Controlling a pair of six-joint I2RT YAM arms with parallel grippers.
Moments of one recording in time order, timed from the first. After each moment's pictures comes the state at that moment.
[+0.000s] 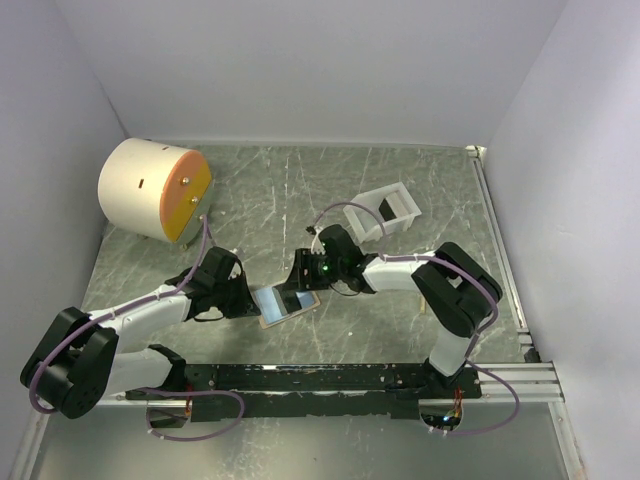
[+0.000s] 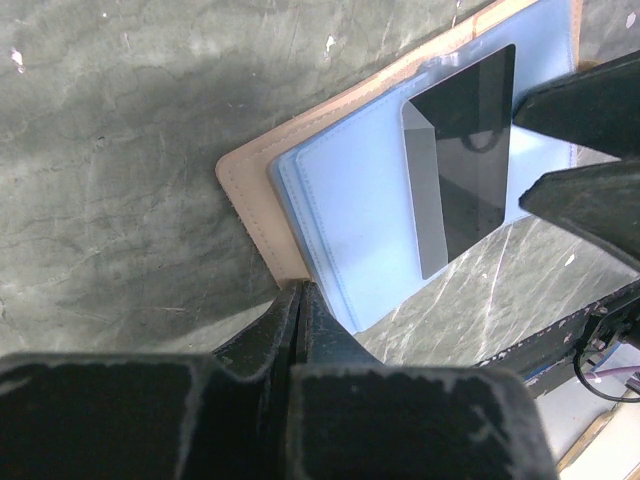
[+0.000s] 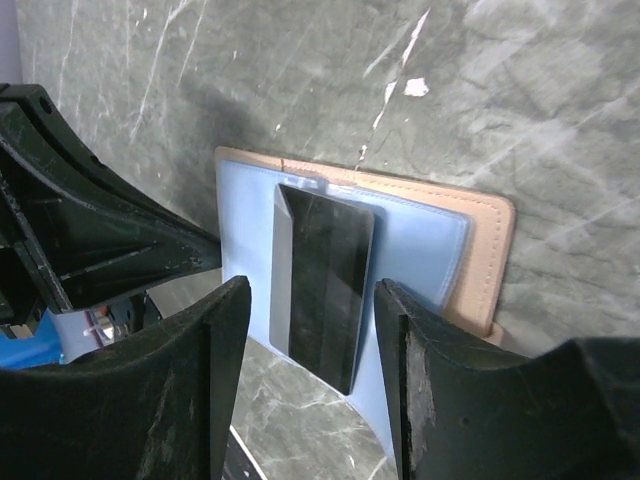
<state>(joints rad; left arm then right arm) -0.53 1.20 0.43 -0.22 0.22 -0.74 0.75 1.75 0.79 0.26 -0.41 0.67</state>
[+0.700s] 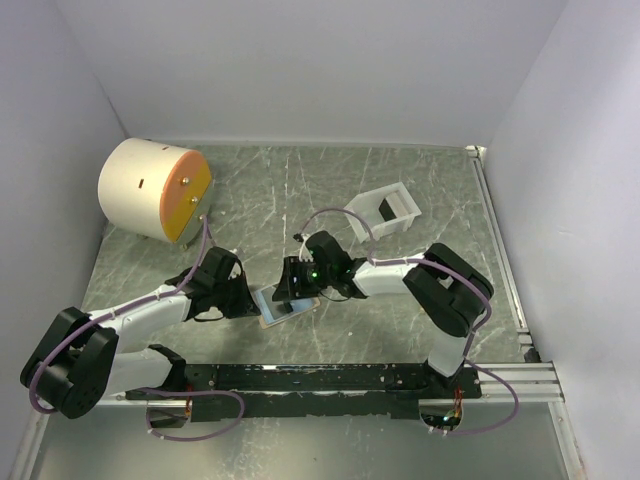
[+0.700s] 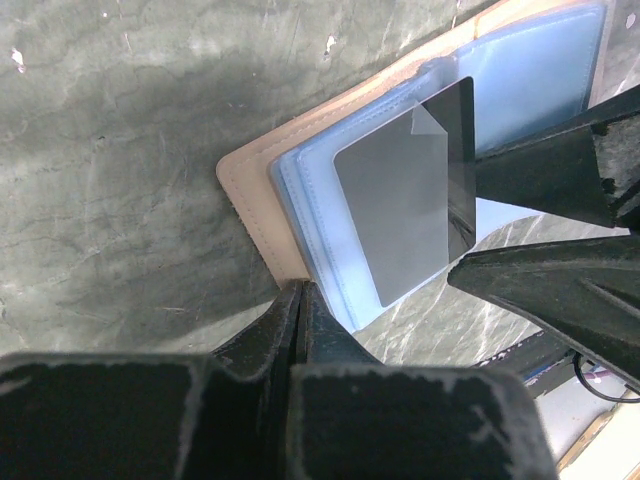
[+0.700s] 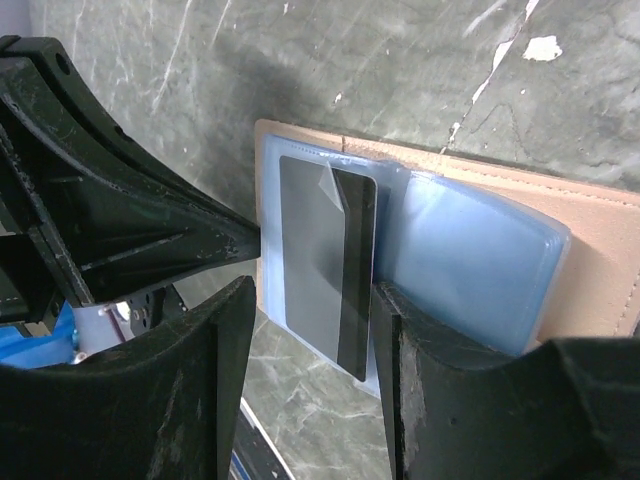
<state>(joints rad) -0.53 1.20 0.42 -0.22 0.22 -0.75 0.84 1.79 0.81 0.28 -0.42 0.72</state>
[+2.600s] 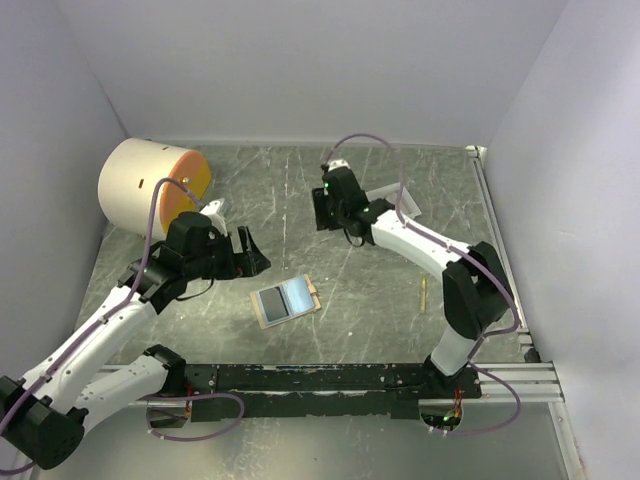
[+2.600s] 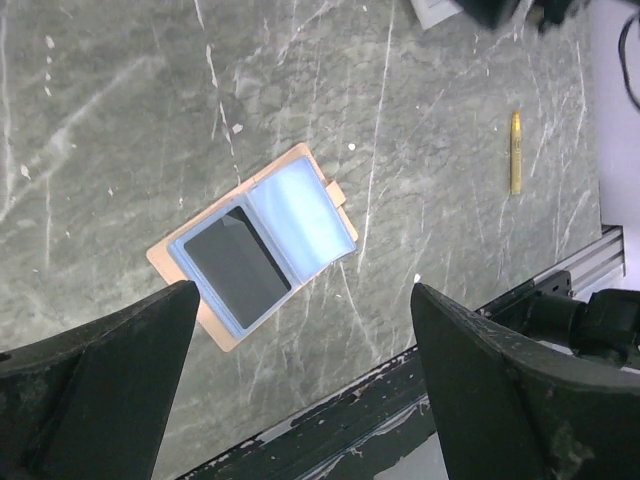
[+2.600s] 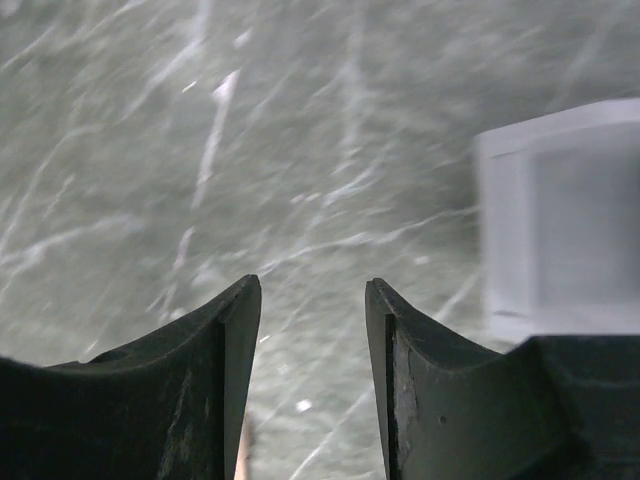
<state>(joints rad) -0.53 0.92 0.80 -0.53 0.15 -0.62 0.66 1.69 1.25 -0.28 0.13 0.31</state>
